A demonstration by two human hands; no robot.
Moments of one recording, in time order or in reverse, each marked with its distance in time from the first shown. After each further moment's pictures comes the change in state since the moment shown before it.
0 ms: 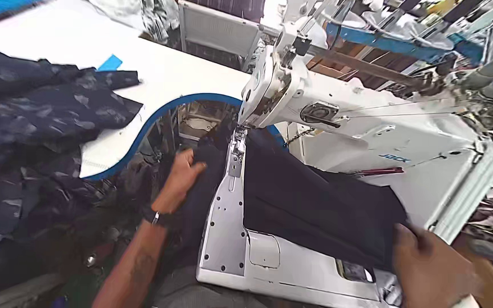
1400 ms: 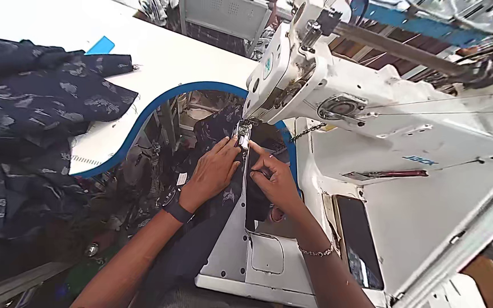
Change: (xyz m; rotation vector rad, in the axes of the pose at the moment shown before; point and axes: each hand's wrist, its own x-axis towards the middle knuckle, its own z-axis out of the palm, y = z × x) left_hand 0.029 -0.027 0.044 0.845 -0.169 0.680; right_hand 0.013 -0.151 0.148 0.816 -0.632 -0.611
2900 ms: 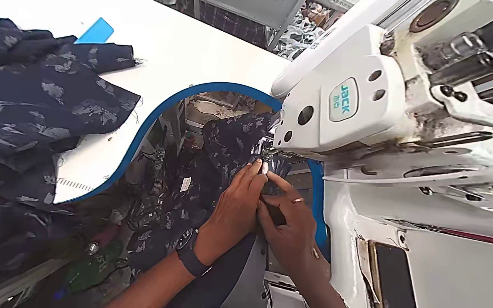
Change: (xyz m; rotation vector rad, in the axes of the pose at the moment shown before) left_hand 0.007 0.015 0.015 -0.199 0.201 -0.093; right_hand 0.001 -0.011 0.040 -0.350 0.258 -0.119
